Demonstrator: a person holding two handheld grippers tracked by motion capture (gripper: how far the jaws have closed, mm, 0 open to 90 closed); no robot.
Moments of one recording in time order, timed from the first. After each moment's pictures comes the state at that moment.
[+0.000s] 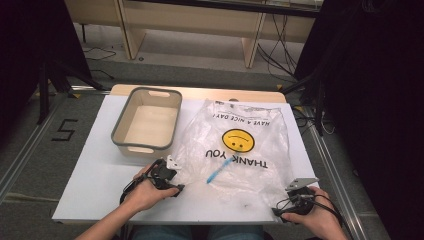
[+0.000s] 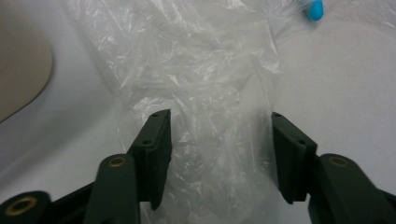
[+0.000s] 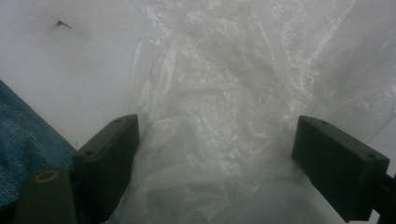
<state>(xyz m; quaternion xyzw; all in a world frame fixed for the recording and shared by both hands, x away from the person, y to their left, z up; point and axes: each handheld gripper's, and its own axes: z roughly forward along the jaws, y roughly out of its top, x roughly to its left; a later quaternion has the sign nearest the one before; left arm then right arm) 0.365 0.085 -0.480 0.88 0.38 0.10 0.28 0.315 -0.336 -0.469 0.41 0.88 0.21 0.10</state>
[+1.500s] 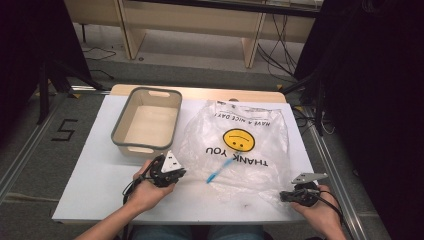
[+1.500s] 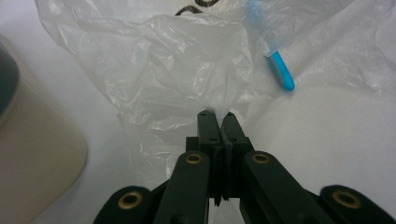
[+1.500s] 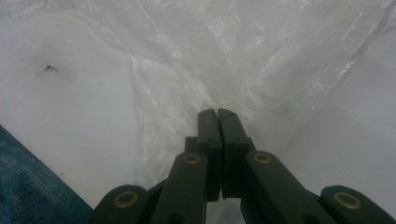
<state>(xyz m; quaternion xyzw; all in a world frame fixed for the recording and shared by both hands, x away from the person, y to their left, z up) 0.363 0.087 -0.467 0.85 0.29 0.19 0.40 0.325 -0.349 -0.461 0.43 0.86 0.26 0.12</state>
